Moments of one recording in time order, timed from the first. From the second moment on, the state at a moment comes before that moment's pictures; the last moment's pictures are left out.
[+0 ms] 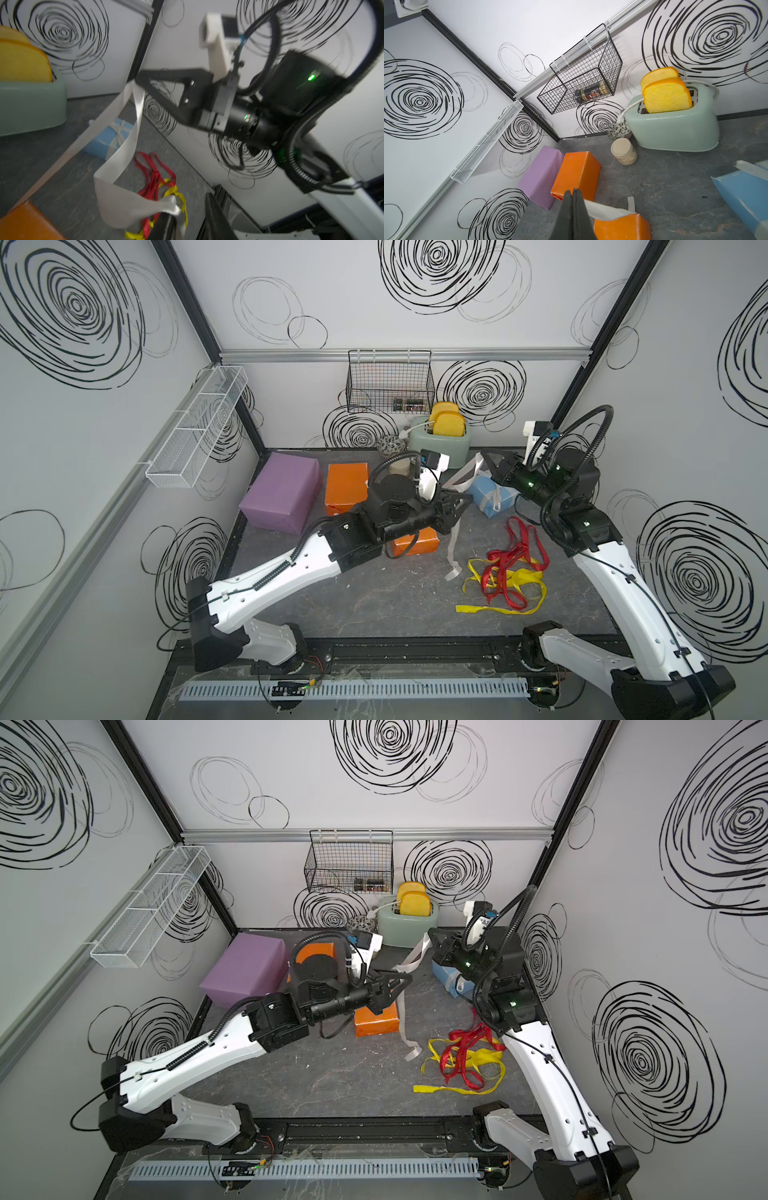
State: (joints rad) left arm -1.02 1.38 1.36 -0.17 0.07 -0.55; right arm 0.28 1.05 1.20 -0.23 -0.33 0.62
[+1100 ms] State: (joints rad) left arm -0.85 1.40 1.01 0.01 -0.04 -0.35; right arm 0.26 0.98 1.09 -0.22 -0.39 0.63
